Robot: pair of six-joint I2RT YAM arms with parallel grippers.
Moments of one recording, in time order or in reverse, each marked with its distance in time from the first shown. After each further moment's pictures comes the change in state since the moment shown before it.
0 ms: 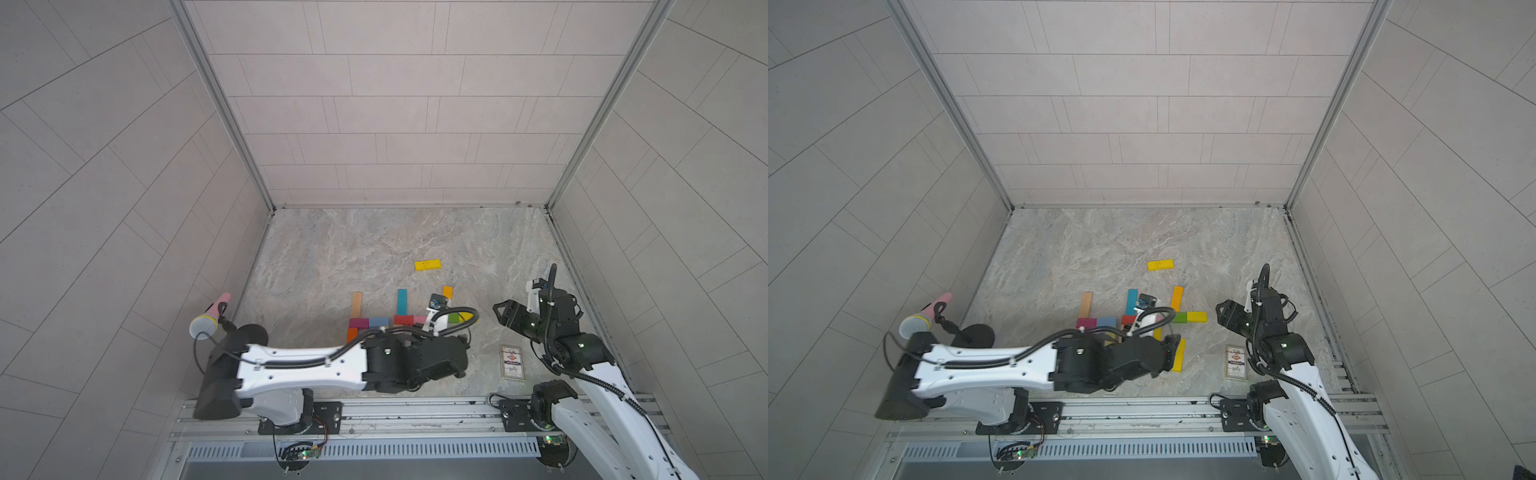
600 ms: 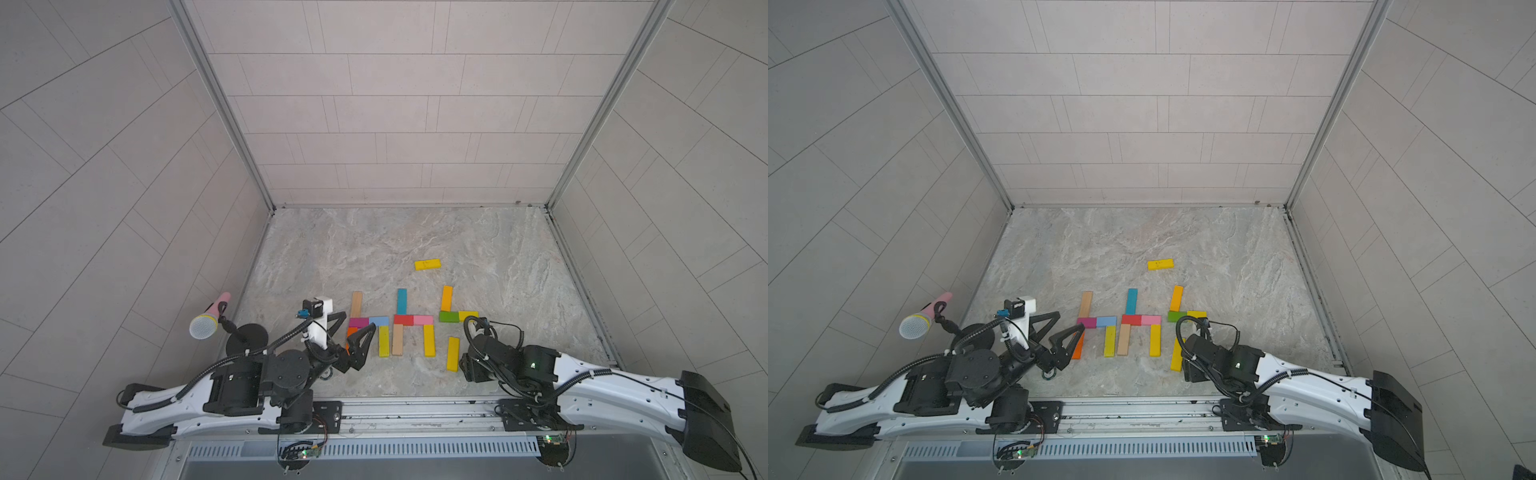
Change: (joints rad) left arm 0.002 -0.935 -0.427 -0.124 -0.170 0.232; right arm 0.898 0.296 -0.100 0.032 0.404 0.340
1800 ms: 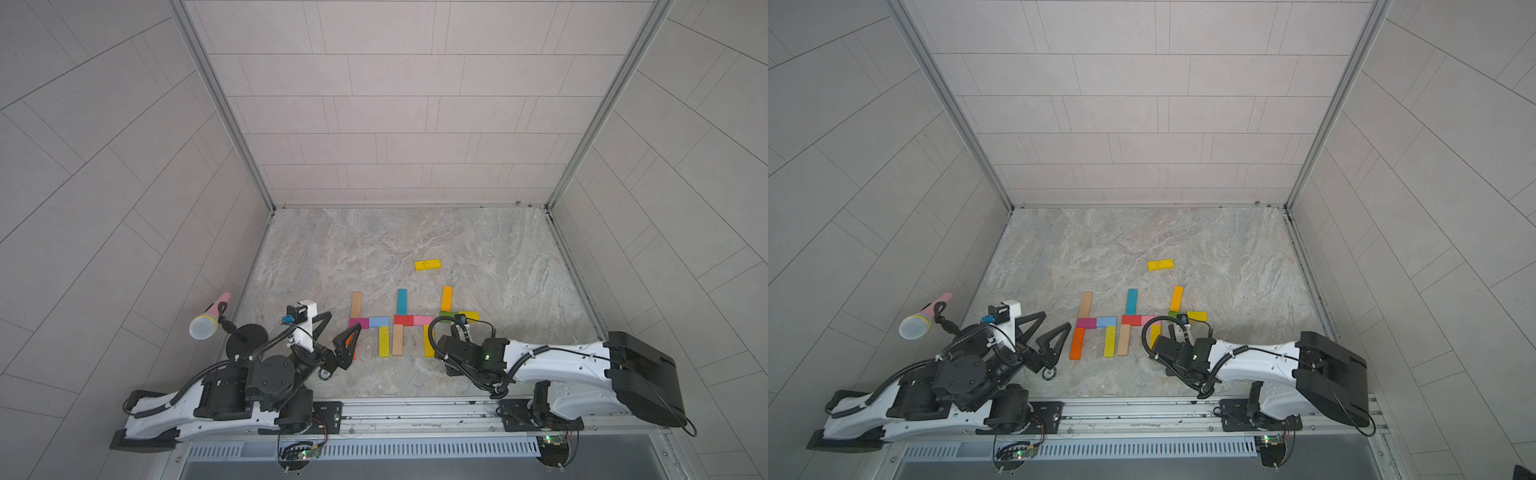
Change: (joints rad) left arm 0.000 -0.136 -0.045 -0.061 -0.074 0.042; right arm 0.072 0.389 0.157 0.108 0.108 0.119
